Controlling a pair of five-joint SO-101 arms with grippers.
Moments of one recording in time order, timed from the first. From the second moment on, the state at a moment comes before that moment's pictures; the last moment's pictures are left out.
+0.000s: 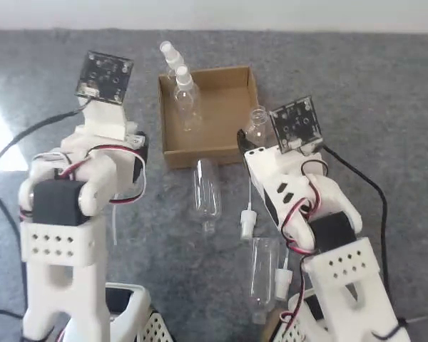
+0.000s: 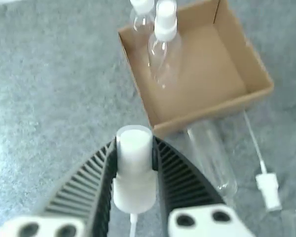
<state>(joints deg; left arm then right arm) -1.0 -41.1 18.2 82.7 -1.7 -23.4 -54.3 49.1 38.3 4.4</state>
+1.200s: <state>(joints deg) 0.5 -51.6 18.1 61.5 22.0 -31.3 -57.9 63.3 27.1 -3.6</state>
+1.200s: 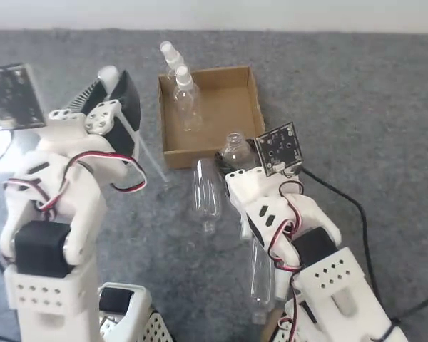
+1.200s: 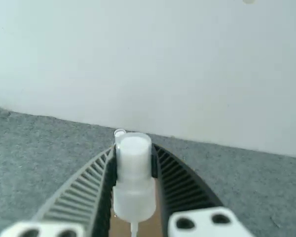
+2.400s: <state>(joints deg) 0.5 -77.8 34.9 54.4 25.5 -44.3 -57.8 77.3 8.4 14.2</state>
